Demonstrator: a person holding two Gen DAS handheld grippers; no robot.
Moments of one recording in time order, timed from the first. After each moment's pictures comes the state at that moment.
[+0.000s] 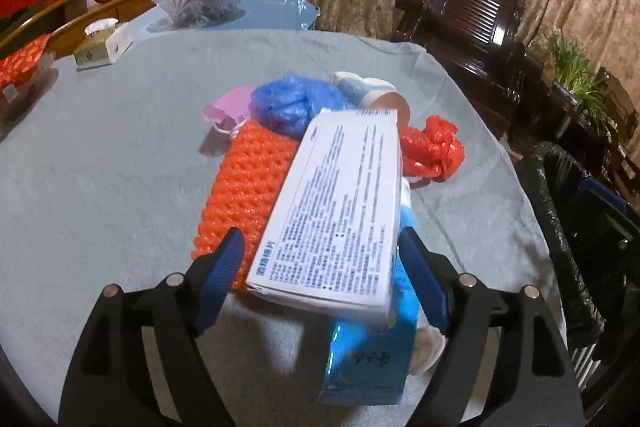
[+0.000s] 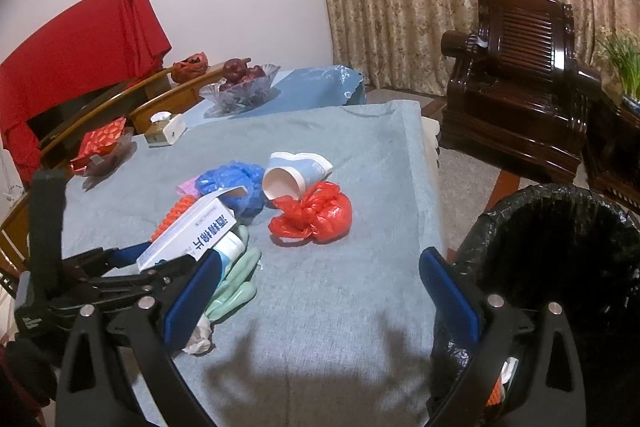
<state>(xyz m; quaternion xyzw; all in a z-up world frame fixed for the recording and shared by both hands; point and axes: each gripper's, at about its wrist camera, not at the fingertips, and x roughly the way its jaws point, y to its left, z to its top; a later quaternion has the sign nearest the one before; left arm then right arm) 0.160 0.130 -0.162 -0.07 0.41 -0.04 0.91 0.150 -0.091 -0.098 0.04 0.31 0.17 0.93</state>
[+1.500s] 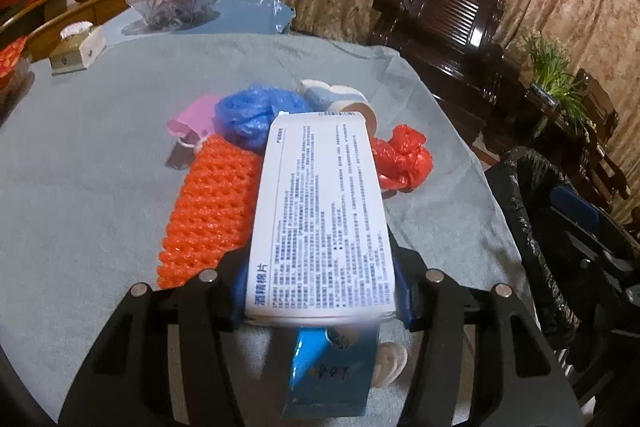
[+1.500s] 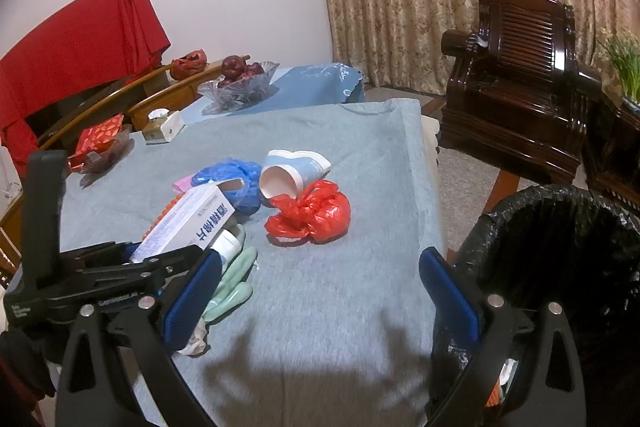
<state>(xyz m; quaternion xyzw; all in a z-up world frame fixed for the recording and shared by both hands) 0.166 0.121 -0.151 -0.08 0.40 -0.08 0.91 0.154 -0.091 -0.100 0.04 0.32 0.17 0.93</state>
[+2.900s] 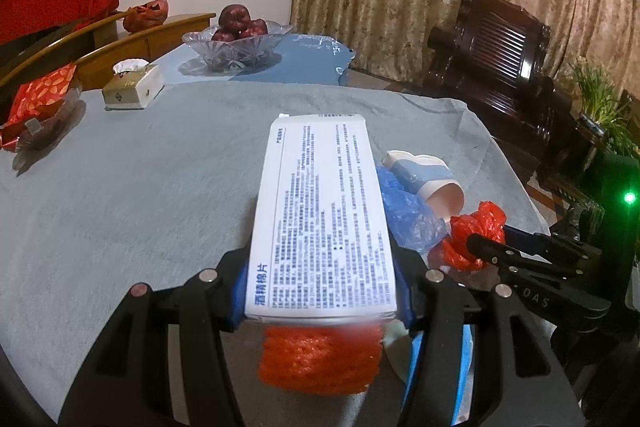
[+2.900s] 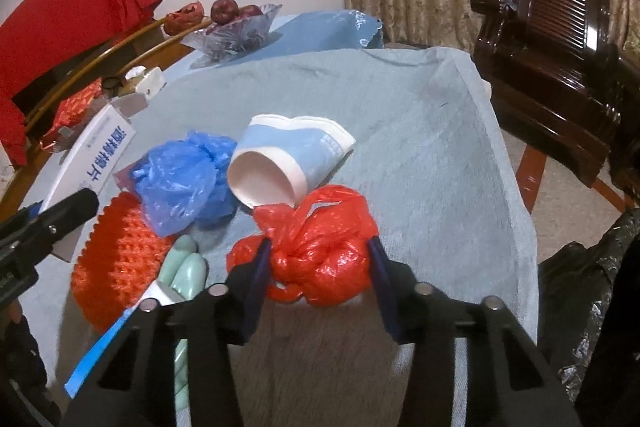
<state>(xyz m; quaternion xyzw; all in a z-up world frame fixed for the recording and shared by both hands) 0.196 0.159 -0.131 -0.06 0.35 0.02 0.94 0.258 -0.045 -0.151 0.01 0.40 0.19 0.90</state>
